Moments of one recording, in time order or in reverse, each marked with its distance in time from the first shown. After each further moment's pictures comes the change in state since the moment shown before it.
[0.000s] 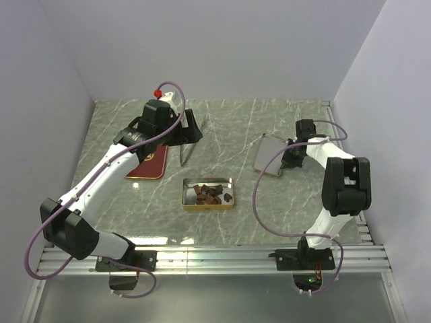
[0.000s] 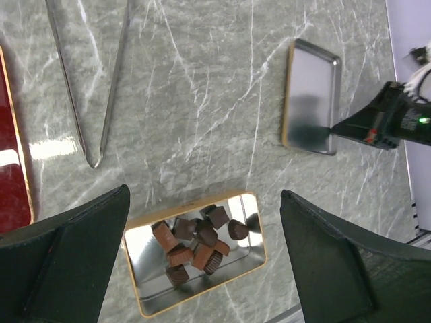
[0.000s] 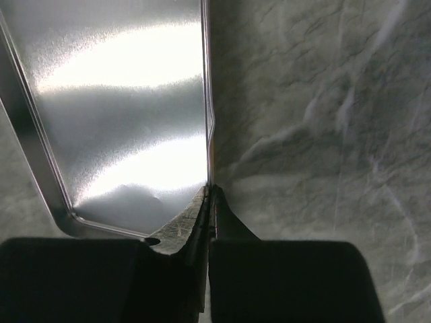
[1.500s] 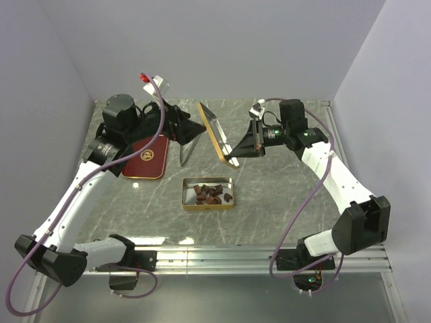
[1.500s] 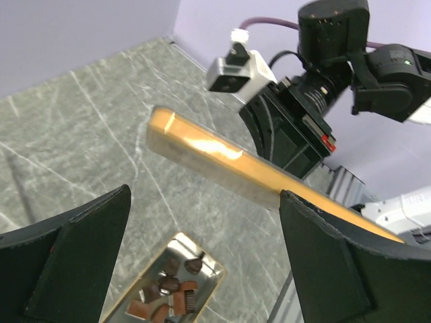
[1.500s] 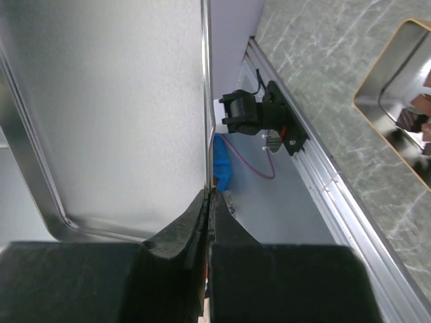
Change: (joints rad) left arm 0.062 -0.212 0.018 0.266 0.510 0.224; right arm 0.314 -0.360 0.157 0.019 -1.076 0.334
